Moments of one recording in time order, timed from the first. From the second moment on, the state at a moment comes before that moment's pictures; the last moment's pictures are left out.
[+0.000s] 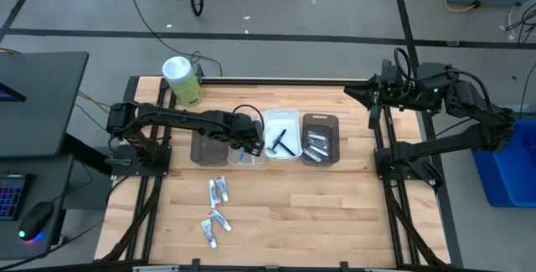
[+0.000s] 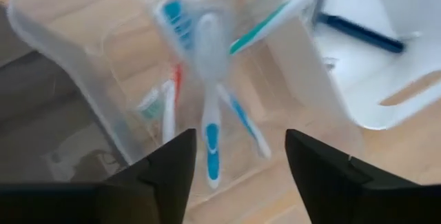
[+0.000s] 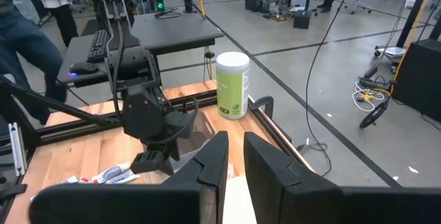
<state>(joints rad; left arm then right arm) 0.04 1.67 1.27 -0.85 -0.21 -1.07 -0.10 0.91 1.36 -0.78 0.21 0.10</state>
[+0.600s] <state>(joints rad) -0.12 1.67 1.49 -1.13 -0.21 -0.63 -0.10 0.91 1.36 -0.80 0.20 0.10</state>
